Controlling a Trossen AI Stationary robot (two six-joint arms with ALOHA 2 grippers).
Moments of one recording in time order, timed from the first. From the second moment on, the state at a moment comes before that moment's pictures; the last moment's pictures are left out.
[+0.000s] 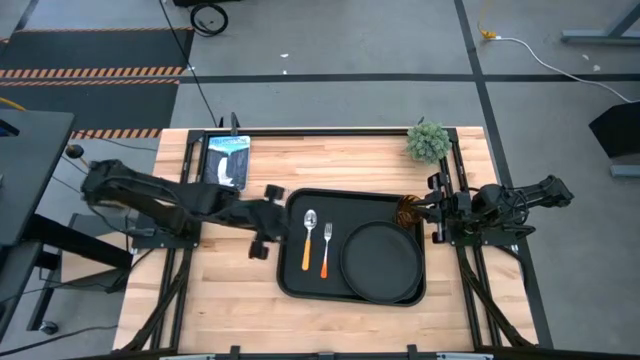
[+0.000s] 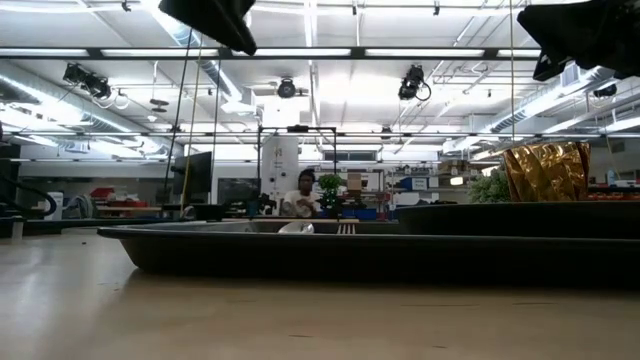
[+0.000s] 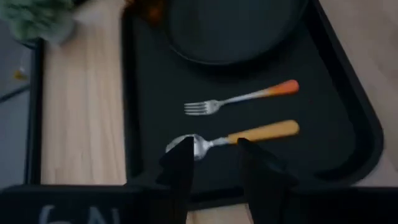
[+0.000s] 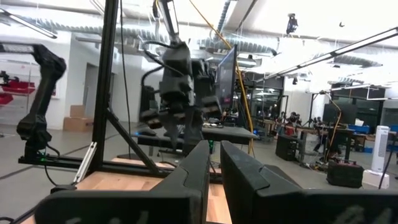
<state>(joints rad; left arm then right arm) -0.22 1.34 1.16 -0.65 -0.25 0.24 0.24 0.05 0.01 0.38 0.21 -0.21</state>
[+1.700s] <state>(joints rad) -0.25 0.03 0.07 0.17 -0.25 -0.03 0.24 0.05 0.01 0.38 0.21 -0.21</state>
